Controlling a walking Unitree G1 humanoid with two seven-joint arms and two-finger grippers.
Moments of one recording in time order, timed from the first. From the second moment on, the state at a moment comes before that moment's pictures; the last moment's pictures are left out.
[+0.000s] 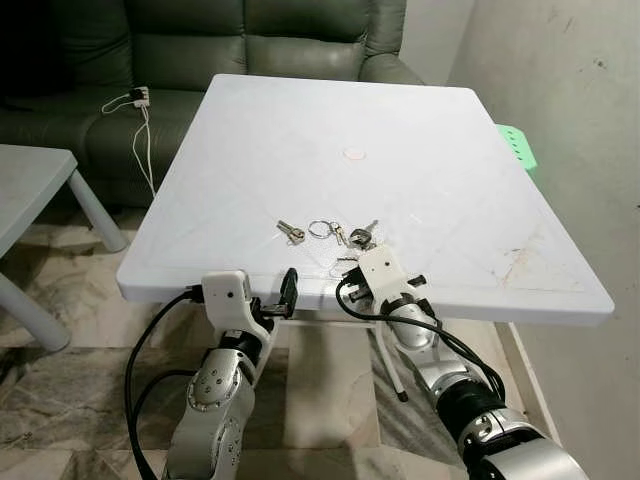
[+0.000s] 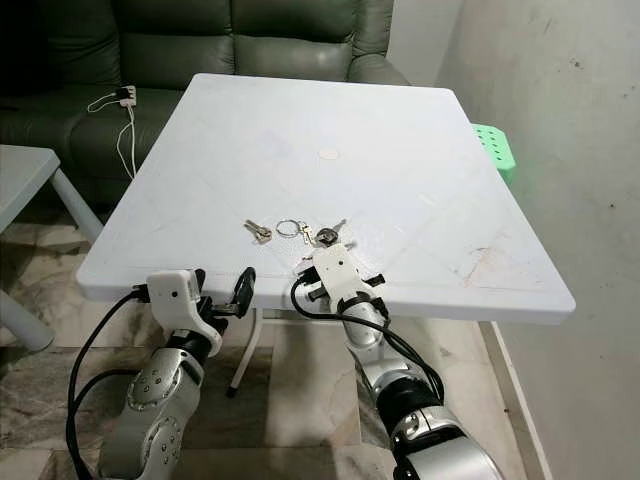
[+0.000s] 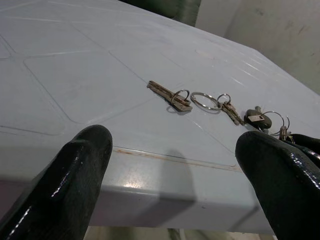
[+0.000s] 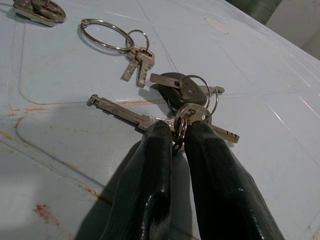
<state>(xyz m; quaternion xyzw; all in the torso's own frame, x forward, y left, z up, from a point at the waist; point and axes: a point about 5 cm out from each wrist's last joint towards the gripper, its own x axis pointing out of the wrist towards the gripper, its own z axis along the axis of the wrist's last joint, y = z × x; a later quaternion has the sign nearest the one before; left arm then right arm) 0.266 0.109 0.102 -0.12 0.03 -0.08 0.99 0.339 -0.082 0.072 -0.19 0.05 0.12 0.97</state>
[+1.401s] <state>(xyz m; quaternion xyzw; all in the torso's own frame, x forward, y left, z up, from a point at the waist) 0.264 0.107 0.100 -0.13 0.04 -0.08 0.99 0.336 -0.091 0.071 -0.19 0.04 0.13 0.97</state>
